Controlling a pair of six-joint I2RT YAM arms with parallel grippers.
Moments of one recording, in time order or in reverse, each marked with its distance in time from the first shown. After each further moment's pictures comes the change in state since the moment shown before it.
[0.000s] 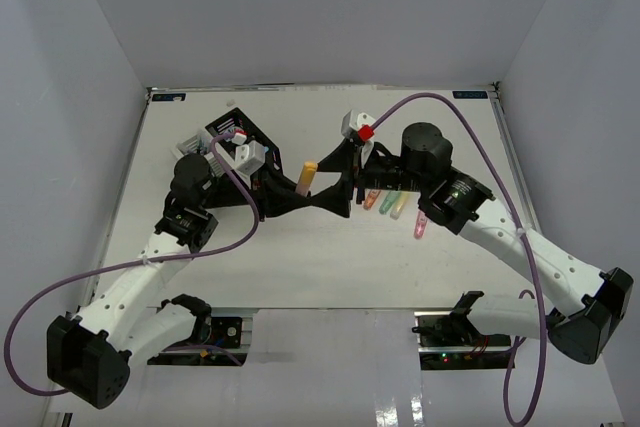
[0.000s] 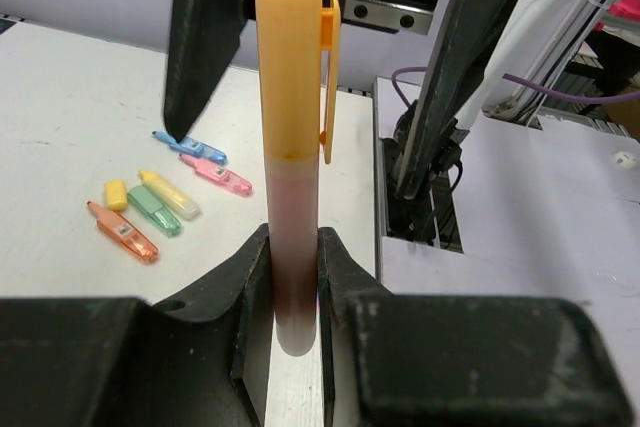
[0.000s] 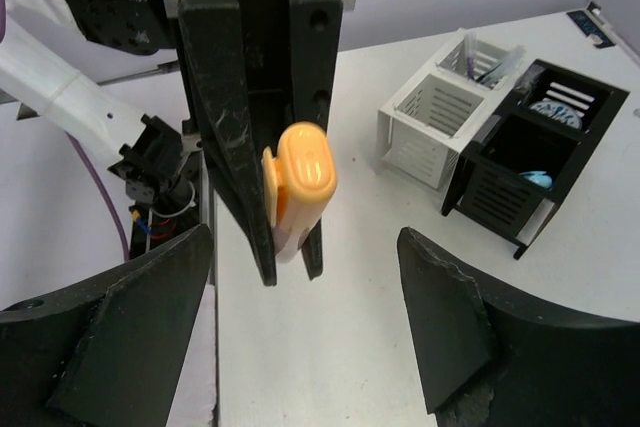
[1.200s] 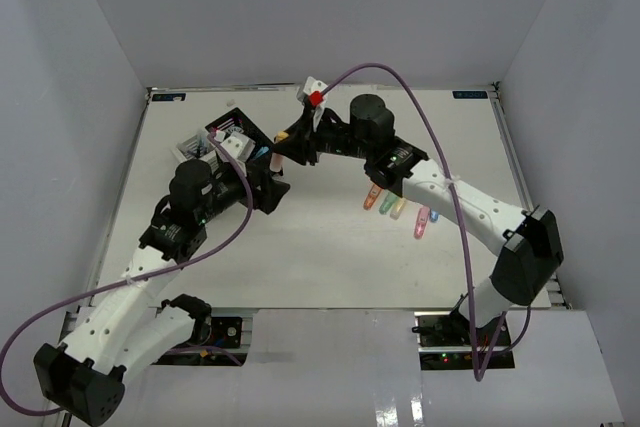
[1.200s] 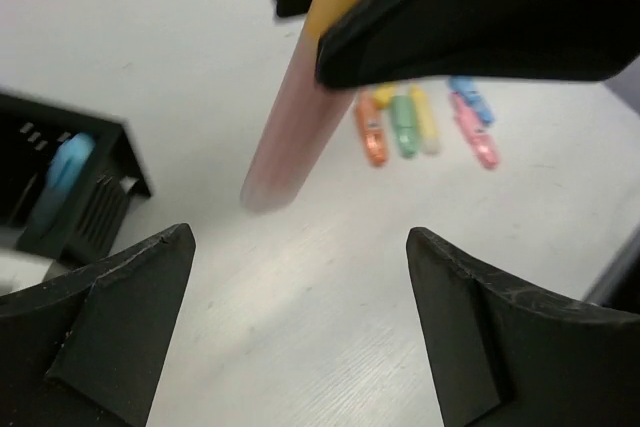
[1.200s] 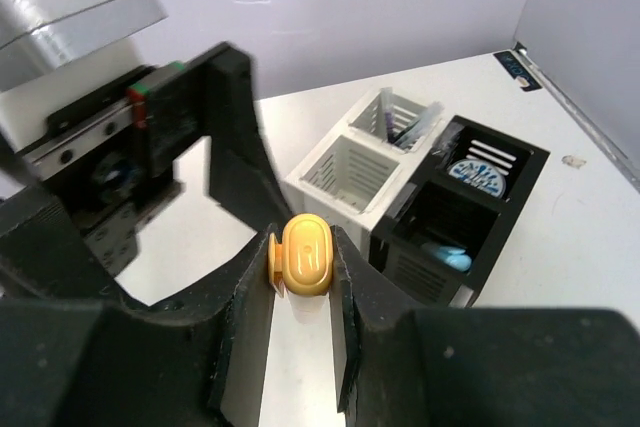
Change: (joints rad) left arm -0.002 -0.082 0.057 -0.454 -0.658 0.142; right arm -0.005 0.364 0.209 0.229 0.087 -0.006
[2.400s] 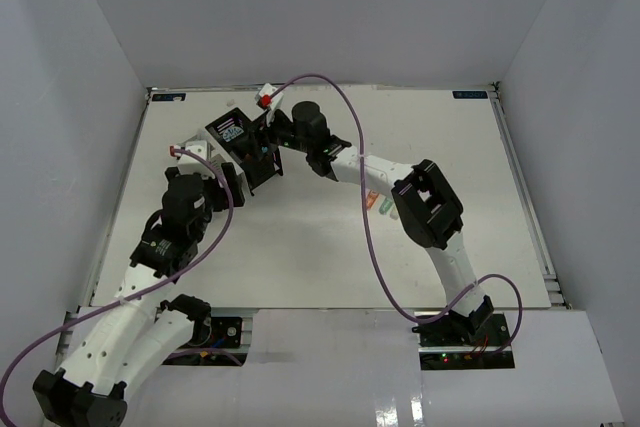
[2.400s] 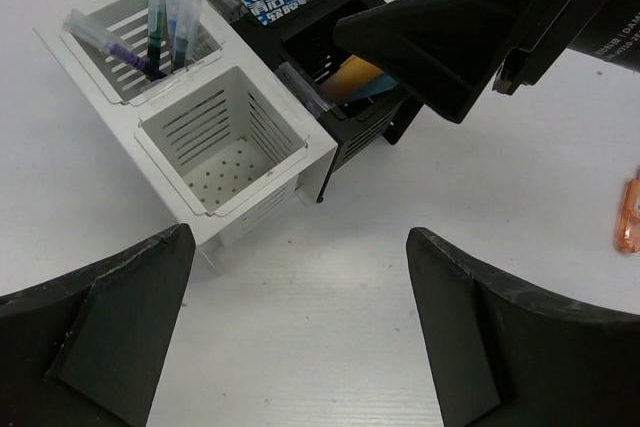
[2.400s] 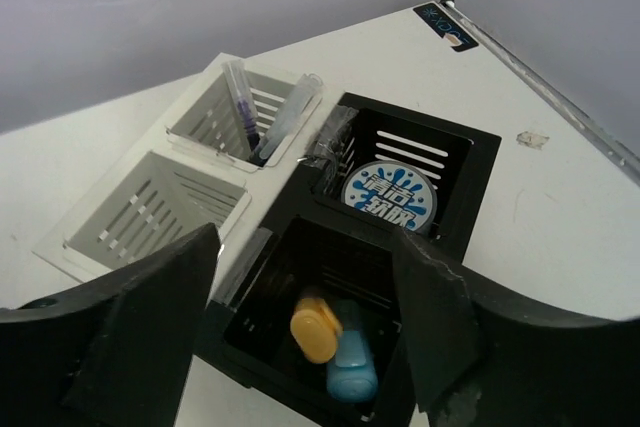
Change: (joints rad) left arm 0.052 -0.157 -0.093 -0.205 -0.705 -0.106; right arm -0.001 0.684 0.372 0.294 0.171 0.003
